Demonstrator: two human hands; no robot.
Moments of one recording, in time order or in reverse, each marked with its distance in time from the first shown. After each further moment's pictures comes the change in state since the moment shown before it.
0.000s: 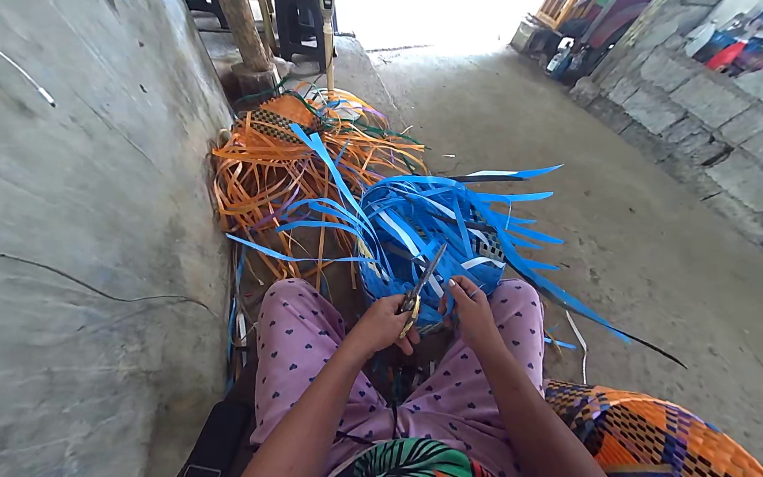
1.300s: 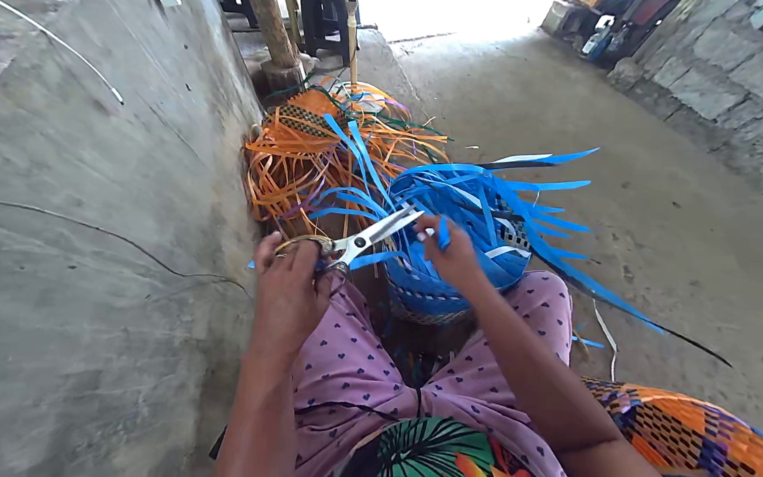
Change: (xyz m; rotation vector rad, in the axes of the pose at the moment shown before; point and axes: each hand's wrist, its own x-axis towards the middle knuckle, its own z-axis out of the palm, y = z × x) left_hand -0.114 0.008 -0.092 1.085 1.013 0.764; right_hand 0.031 -0.062 0.075 -0.689 -0.264 -0.481
